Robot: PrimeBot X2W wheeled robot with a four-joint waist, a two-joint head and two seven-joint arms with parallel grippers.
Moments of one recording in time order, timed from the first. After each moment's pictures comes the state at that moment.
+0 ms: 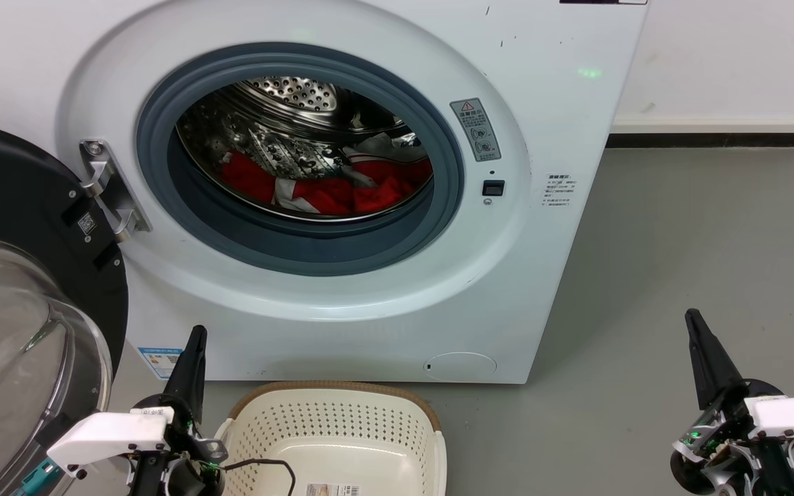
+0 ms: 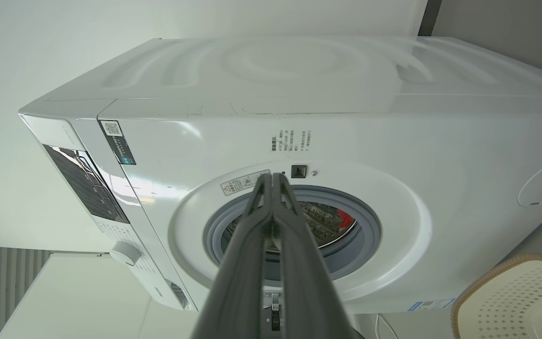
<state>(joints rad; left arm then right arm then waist) -0.11 0.05 0.11 0.25 -1.61 -0.13 0.11 -0.10 -0.05 -0.11 0.25 1.62 0.13 0.11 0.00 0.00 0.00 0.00</state>
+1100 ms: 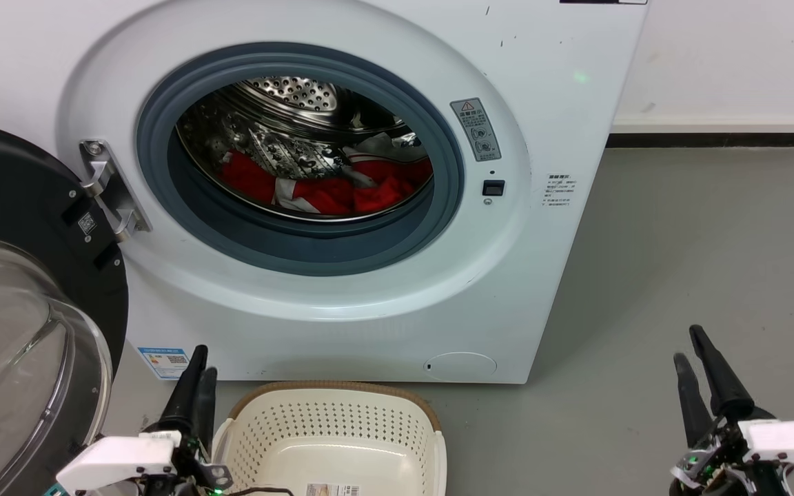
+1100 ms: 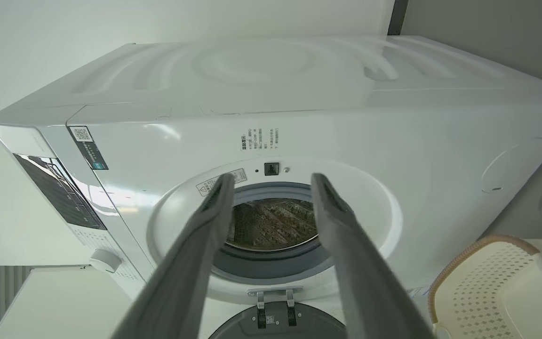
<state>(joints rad) -0.07 0.05 0.11 0.28 -1.61 -0.13 0.11 -0.07 -0.05 -0.11 0.28 1.62 0.13 0.11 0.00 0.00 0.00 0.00</state>
